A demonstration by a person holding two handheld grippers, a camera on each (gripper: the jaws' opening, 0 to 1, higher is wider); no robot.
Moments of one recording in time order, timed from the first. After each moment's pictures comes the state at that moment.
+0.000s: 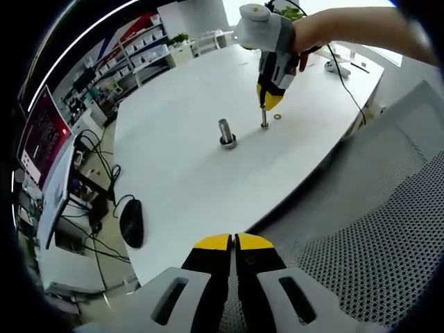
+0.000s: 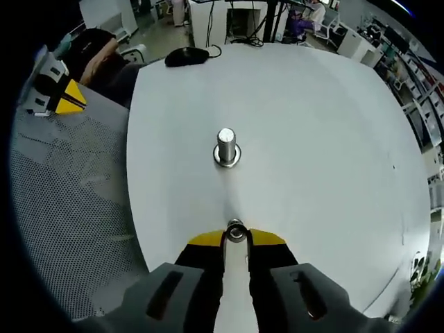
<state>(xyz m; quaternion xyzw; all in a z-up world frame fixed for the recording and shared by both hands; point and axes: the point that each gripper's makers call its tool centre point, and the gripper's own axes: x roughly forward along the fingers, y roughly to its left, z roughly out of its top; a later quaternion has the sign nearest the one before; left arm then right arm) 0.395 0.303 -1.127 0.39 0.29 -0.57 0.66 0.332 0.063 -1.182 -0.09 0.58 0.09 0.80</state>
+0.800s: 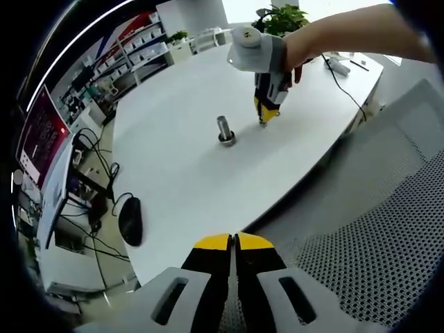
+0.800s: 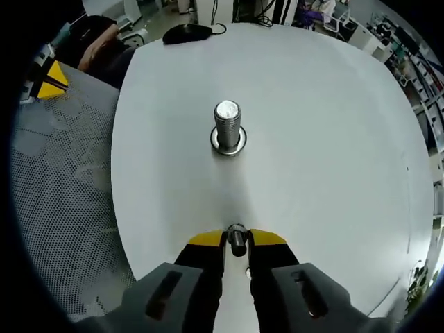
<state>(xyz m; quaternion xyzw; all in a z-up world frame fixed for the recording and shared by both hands) 0.394 0.305 -1.130 0.39 0.30 -0.57 0.66 0.334 0.065 -1.224 -0.11 0.60 0.11 0.78</state>
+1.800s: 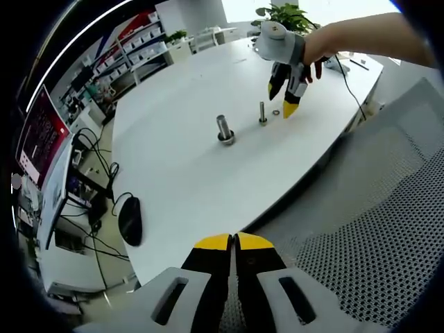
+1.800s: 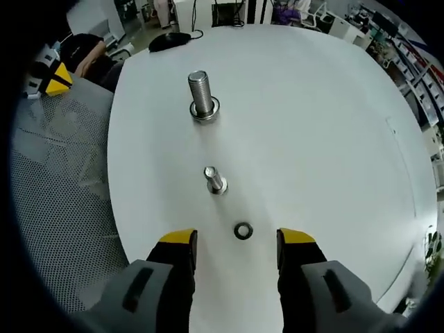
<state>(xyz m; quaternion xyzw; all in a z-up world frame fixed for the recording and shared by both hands) 0.394 0.306 -1.131 0.39 0.30 -0.57 0.66 0.287 0.031 -1.227 -0.06 0.59 0.06 0.80</state>
